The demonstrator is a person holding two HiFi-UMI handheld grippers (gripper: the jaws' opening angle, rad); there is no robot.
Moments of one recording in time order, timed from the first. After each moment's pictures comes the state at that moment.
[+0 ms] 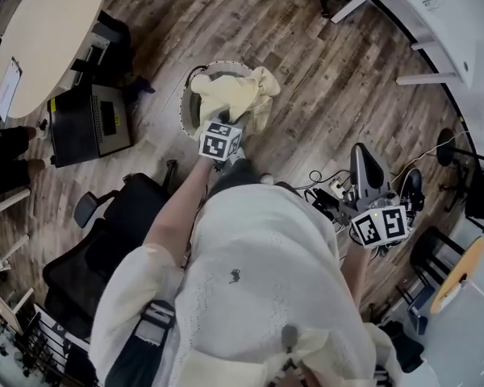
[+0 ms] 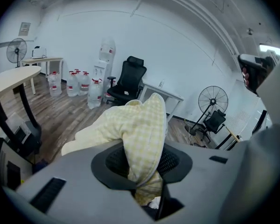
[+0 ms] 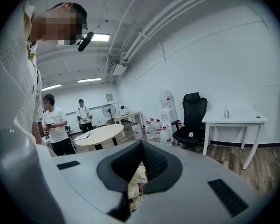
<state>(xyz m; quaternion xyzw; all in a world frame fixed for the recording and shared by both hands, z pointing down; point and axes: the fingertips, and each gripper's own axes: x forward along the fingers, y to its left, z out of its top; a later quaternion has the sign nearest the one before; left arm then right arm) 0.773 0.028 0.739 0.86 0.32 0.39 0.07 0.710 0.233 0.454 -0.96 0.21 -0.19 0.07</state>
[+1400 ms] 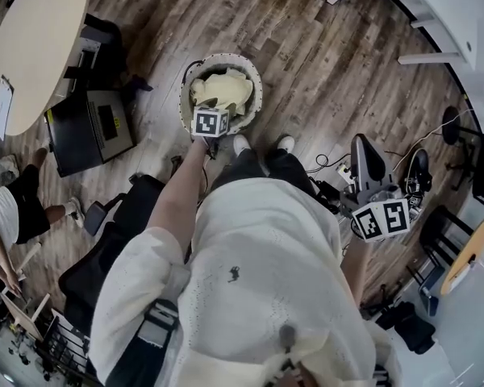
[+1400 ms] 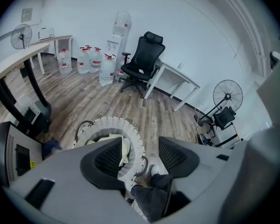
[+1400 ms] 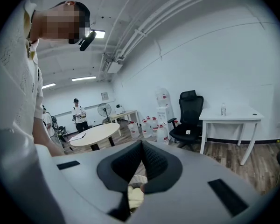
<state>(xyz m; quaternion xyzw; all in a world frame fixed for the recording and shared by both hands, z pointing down) 0.807 -0.021 0.839 0.81 0.25 0.53 0.06 0.744 0.227 0.473 -0.96 0.18 -0.20 0.07</state>
